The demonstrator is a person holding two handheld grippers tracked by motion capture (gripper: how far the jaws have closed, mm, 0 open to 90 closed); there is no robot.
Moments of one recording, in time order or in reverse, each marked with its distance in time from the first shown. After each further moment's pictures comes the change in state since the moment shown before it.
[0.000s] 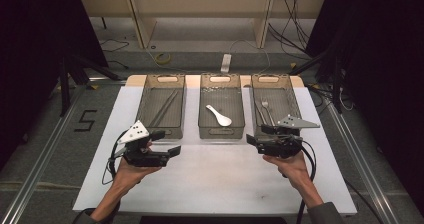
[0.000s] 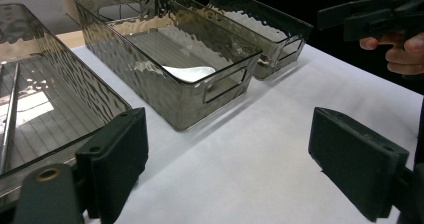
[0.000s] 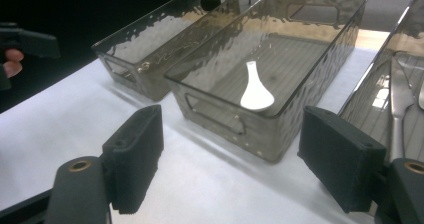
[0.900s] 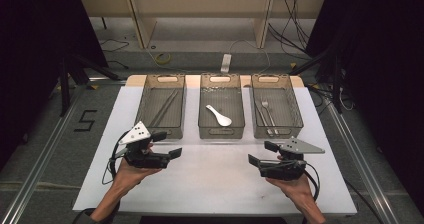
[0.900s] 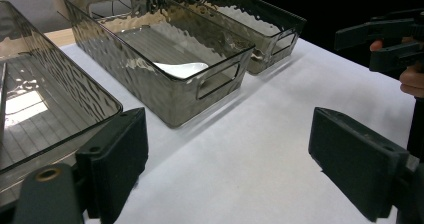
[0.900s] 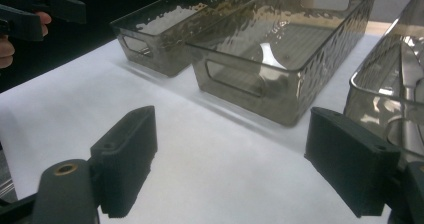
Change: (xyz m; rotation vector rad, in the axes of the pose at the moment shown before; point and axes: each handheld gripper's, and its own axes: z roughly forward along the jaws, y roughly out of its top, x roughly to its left) left arm -0.003 -0.001 0.001 0.018 -0.024 0.017; right arm 0.018 -0.044 -0.022 -0.026 0.008 -0.029
